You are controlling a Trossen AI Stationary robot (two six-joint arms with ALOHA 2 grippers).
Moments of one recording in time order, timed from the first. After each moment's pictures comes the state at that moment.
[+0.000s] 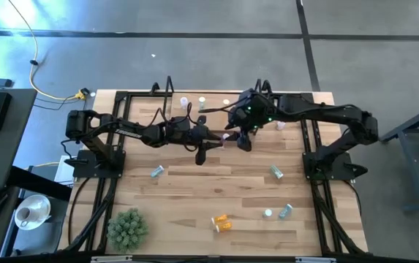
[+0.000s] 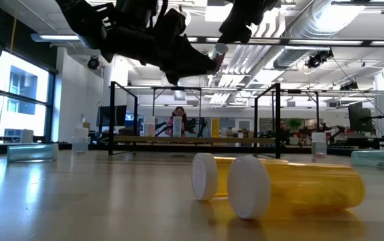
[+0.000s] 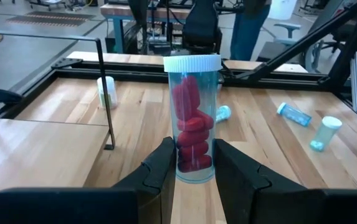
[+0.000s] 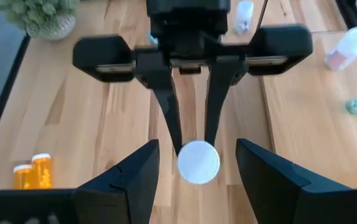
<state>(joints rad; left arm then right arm) 0.27 1.64 0.81 0.57 0.15 0.00 -0.21 1.49 1.41 -0.71 -0.24 -0.09</state>
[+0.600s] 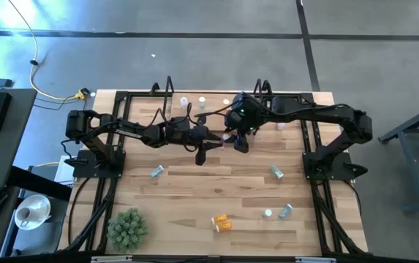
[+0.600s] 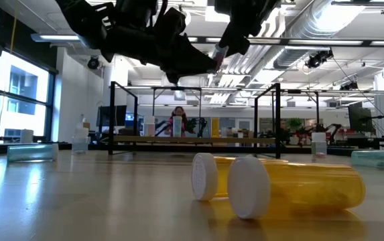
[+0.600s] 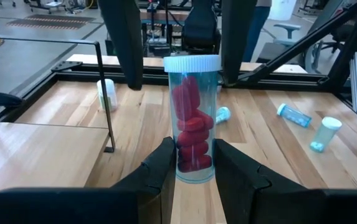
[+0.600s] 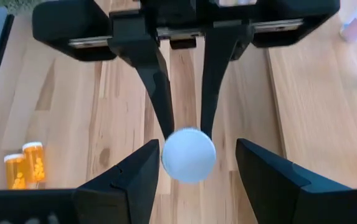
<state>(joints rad) 0.27 1.64 0.81 0.58 0.14 0.01 -0.21 1.55 1.41 -0.75 -0.24 -0.09</state>
